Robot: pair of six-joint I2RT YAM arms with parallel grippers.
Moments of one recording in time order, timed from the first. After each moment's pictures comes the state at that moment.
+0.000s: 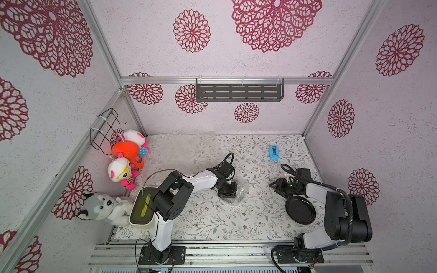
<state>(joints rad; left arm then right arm) -0.73 2.00 1.27 -0.49 0.43 -0.70 -0.09 1.48 0.66 -0.30 -0.59 0.48</state>
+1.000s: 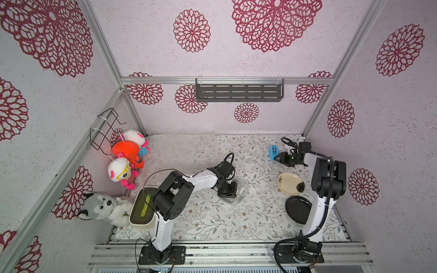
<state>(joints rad) -0.73 2.01 1.28 -0.50 0.43 -0.69 -0.18 2.19 1.50 -0.32 -0.66 0.11</state>
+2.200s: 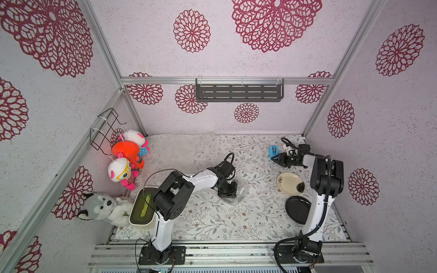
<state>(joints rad) -0.73 2.01 1.29 -0.51 0.43 -0.69 -0.20 2.25 1.50 -0.25 -0.86 0.19</state>
